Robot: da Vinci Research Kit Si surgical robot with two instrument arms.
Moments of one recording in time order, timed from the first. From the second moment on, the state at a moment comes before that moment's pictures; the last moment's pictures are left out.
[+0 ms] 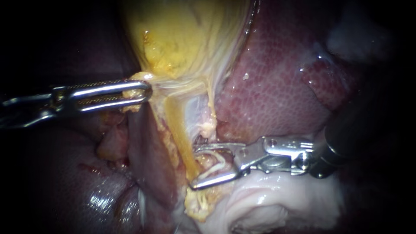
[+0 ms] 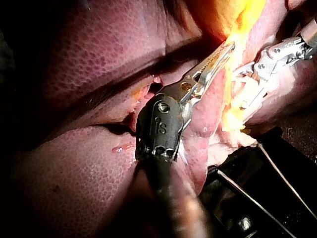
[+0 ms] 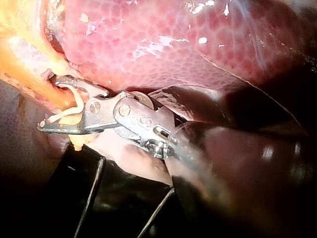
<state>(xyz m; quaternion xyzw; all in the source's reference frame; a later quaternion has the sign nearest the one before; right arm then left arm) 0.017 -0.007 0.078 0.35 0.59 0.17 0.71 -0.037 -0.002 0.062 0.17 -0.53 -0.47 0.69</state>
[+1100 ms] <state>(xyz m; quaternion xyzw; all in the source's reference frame) 0.021 -0.012 0.079 0.46 0.57 0.12 0.67 -0.039 0.000 0.066 0.18 -0.54 -0.44 0.70</state>
